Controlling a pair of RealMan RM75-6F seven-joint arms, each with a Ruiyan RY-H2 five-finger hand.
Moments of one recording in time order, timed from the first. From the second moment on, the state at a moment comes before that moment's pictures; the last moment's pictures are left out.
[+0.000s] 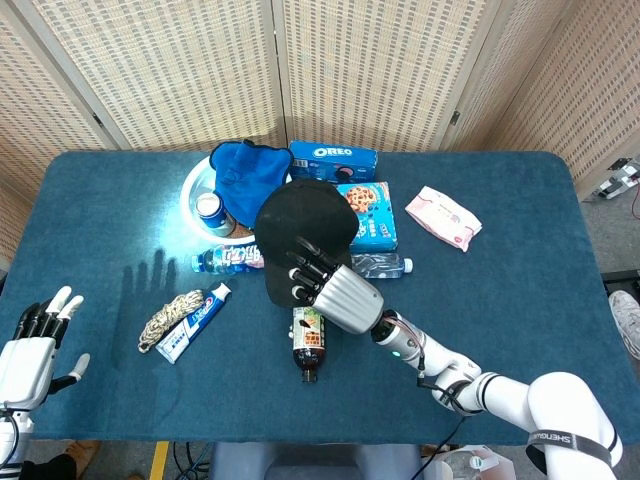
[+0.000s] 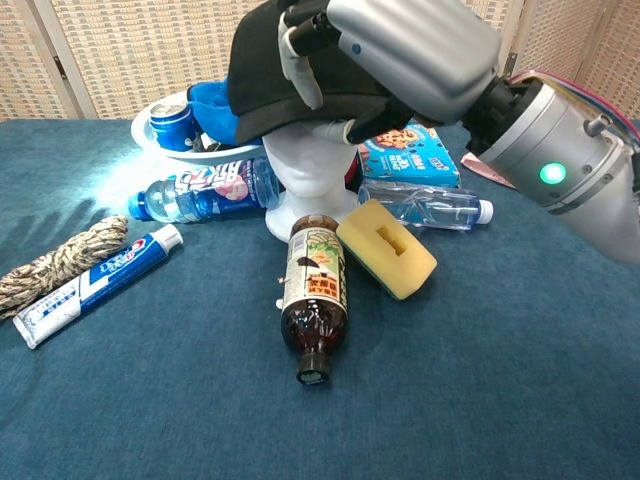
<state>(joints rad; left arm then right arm) -0.11 -1.11 -0.05 -1.71 1.45 1.45 0.14 0.88 -1.79 0.14 -0.97 -1.86 1.53 -0.08</state>
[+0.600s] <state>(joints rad) -0.11 -1.11 -0.05 -1.70 1.45 1.45 0.12 0.88 -1.78 0.13 -0.99 -1.82 1.49 -0.07</state>
